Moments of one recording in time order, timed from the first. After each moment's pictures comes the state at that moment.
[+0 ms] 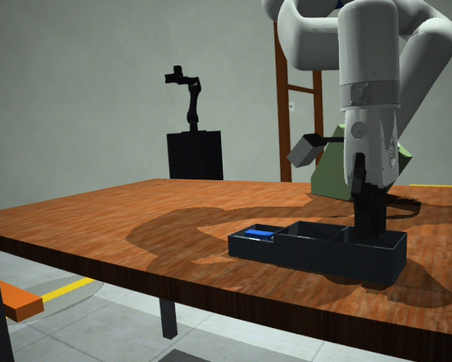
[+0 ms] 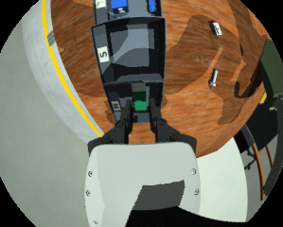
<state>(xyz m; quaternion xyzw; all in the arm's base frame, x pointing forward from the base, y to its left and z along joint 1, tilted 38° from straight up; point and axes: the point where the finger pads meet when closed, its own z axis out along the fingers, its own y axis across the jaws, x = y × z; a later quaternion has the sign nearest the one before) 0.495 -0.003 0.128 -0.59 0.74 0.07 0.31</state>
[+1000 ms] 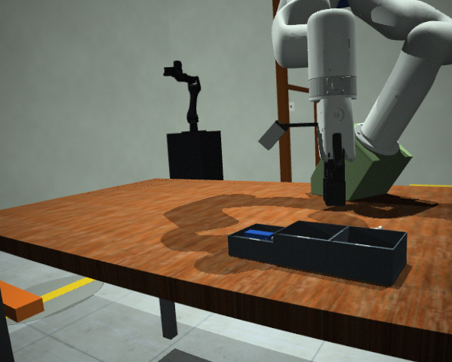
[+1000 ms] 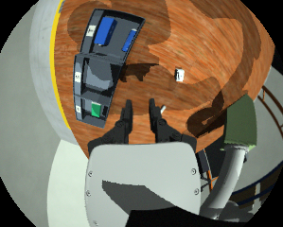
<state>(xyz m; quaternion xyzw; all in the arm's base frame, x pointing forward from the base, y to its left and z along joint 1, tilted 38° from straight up) 0.401 -0.058 0.078 -0.75 0.58 -0.01 0.32</state>
